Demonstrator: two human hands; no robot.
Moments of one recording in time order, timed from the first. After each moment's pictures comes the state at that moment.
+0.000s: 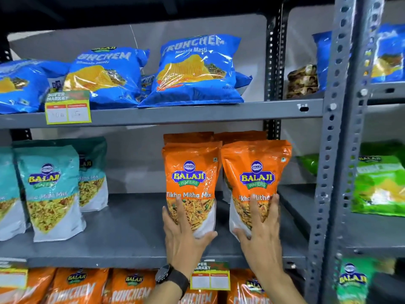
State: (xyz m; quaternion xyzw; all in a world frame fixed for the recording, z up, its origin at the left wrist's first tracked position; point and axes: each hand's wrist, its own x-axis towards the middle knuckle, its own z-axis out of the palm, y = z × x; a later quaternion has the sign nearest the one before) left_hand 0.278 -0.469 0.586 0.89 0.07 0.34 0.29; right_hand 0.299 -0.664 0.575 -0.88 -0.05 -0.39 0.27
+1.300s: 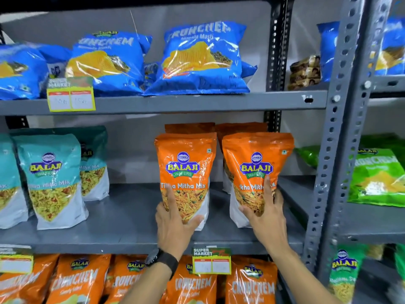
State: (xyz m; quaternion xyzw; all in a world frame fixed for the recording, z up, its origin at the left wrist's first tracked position) left_hand 0.271 -0.438 0.593 0.88 0.06 0.31 0.34; right_hand 0.299 -0.681 0.597 -0.85 -0.03 -0.32 0.41
